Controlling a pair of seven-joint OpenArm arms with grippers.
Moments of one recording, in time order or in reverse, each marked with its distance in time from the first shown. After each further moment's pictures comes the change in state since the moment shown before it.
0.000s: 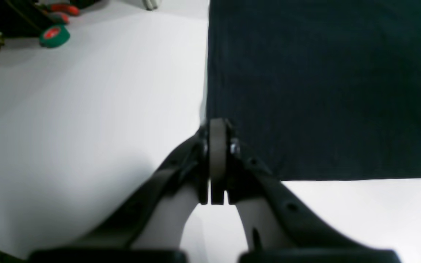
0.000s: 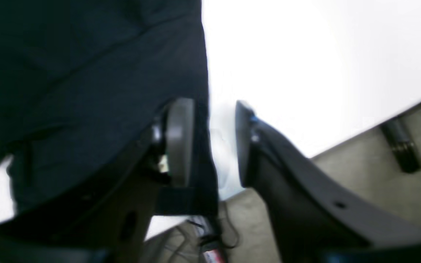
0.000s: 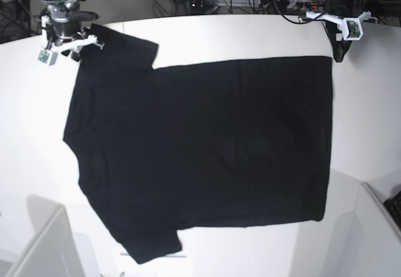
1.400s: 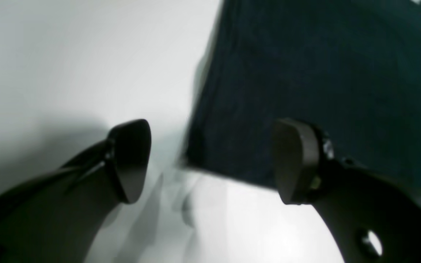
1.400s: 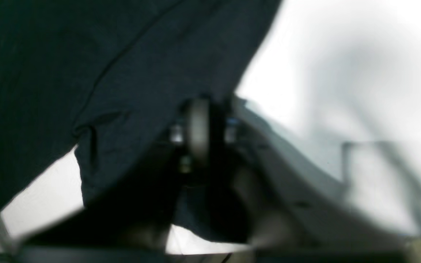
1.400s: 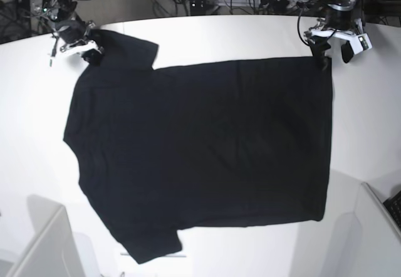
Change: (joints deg) left arm -9.5 -1.5 -1.5 -10.6 -24.0 -6.0 10.2; right arm 3.9 12.3 -5.9 -20.7 29.2 7.0 0.6
